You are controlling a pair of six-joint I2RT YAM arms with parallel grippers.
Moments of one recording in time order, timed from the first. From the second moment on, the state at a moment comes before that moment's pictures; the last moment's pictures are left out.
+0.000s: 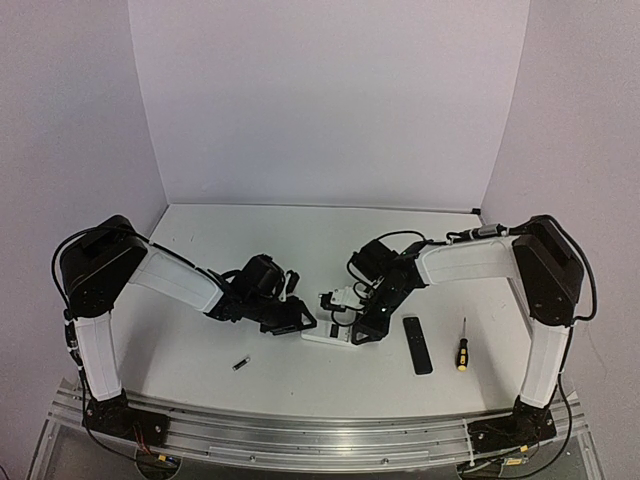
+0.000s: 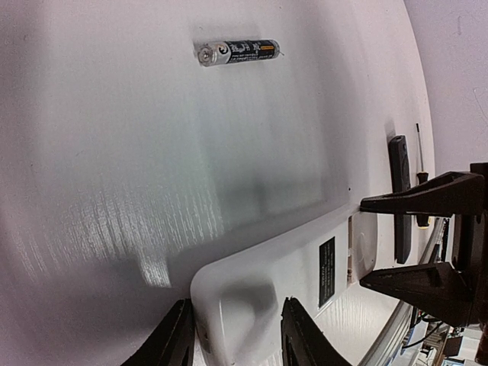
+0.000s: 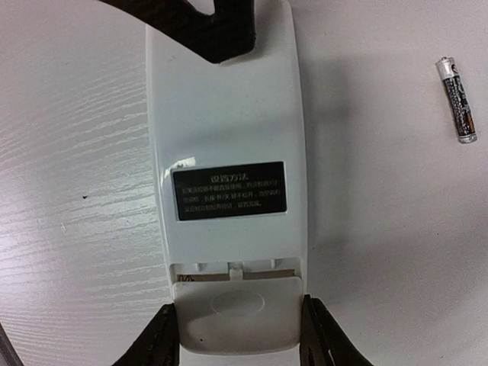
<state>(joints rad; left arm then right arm) -0.86 1.92 0.95 0.17 0.30 -0.81 0.80 1.94 1.26 -0.59 -0.21 -0.52</state>
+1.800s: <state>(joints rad) -0.86 1.92 0.96 0.15 0.29 -0.81 0.80 1.87 1.26 -0.55 -0.27 -0.48</state>
